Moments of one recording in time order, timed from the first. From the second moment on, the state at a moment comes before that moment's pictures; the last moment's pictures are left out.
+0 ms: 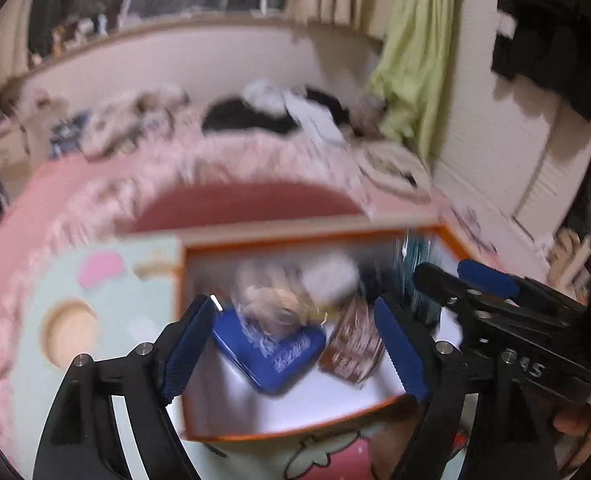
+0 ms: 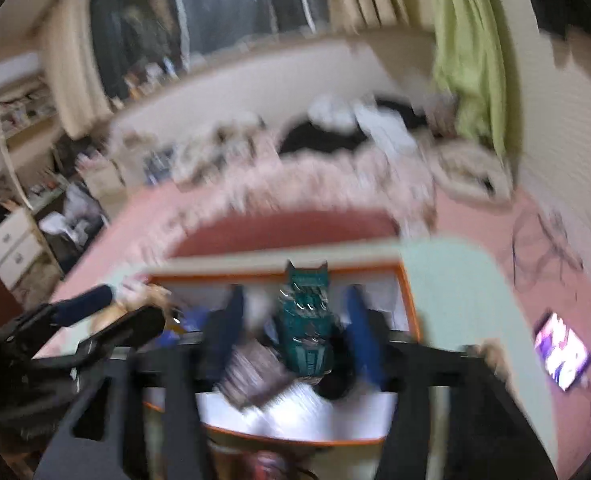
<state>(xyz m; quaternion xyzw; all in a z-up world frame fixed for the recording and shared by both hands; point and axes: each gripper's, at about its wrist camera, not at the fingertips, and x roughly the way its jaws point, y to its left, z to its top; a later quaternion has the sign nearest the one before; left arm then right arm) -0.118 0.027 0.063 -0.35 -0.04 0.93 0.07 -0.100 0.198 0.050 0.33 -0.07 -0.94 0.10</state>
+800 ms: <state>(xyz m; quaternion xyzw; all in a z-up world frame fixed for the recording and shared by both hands) -0.014 0.017 0.003 -0.41 0.01 0.91 0.02 0.026 0.195 0.002 0.33 0.01 -0.94 0.12</state>
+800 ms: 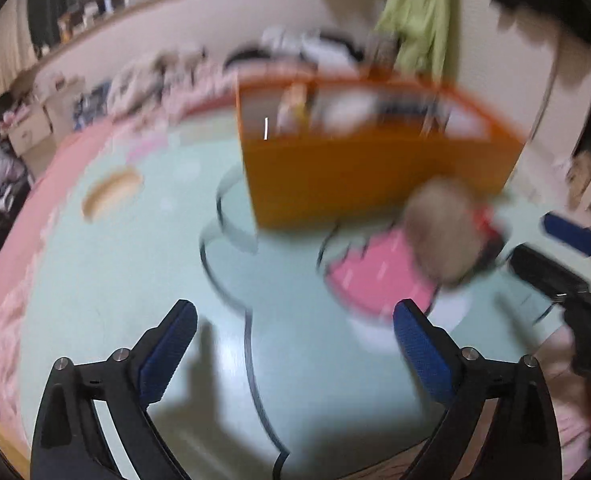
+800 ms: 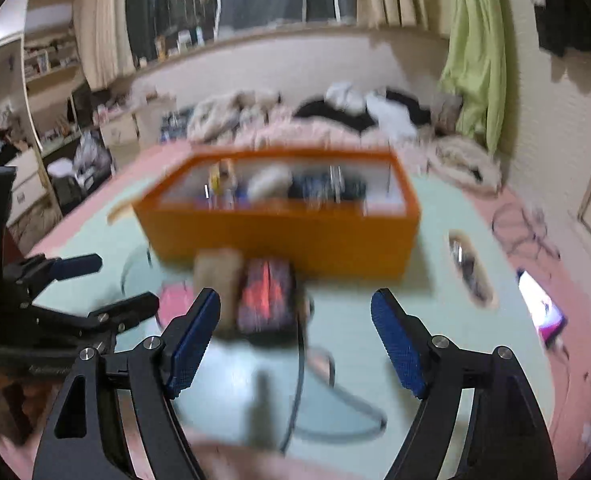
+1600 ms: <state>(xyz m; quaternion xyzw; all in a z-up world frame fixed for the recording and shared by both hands) -0.011 0.015 0.005 -0.41 0.02 0.91 0.04 0.021 0.187 -0.031 0.37 0.05 -0.92 0.11</state>
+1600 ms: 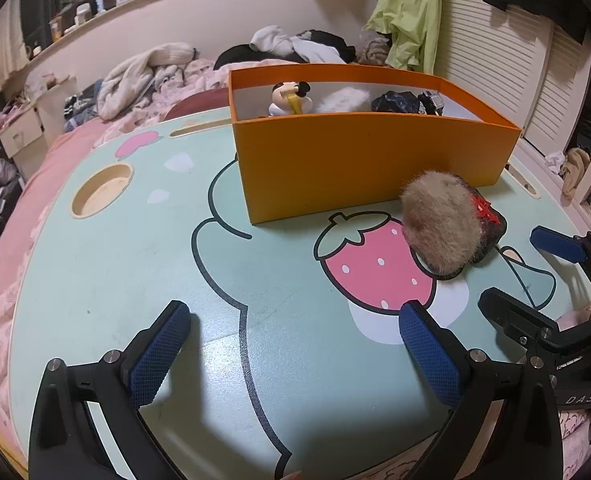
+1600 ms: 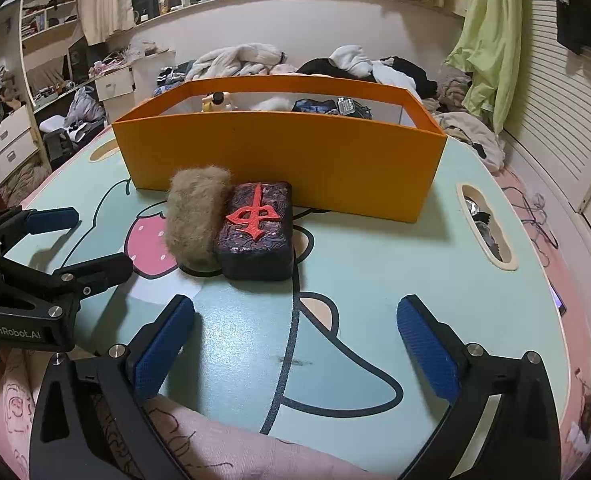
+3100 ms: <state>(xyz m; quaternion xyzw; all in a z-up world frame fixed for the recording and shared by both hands) -0.011 0.015 0.005 -0.41 0.02 0.91 0.04 0.027 0.189 -0.025 0.36 0.03 -0.92 0.14</state>
